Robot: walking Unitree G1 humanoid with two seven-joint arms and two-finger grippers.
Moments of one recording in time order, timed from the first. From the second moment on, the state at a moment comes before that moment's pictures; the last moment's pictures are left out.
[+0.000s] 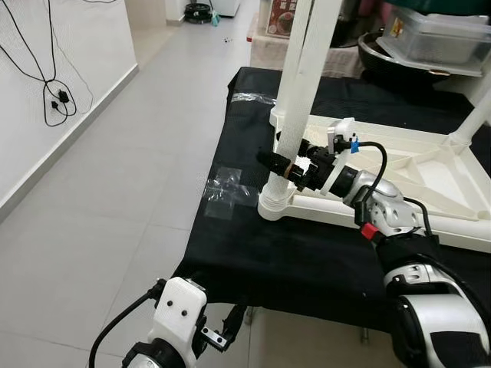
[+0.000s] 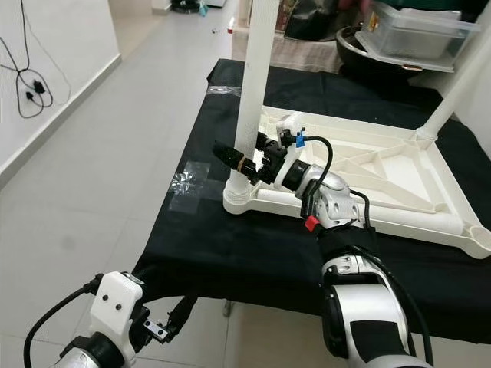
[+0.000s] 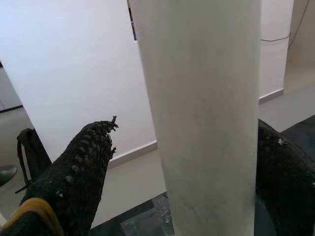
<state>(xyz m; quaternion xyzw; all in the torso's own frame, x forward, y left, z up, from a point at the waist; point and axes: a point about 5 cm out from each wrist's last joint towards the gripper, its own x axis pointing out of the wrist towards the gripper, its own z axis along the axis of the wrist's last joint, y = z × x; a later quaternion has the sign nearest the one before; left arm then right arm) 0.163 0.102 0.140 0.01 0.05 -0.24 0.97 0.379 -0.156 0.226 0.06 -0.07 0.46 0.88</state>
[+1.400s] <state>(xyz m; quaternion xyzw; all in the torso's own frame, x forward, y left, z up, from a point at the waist) 0.159 0.097 0.143 0.00 0.05 -0.24 0.97 0.395 -0.121 0.247 0.04 -0.10 0.46 0.88</state>
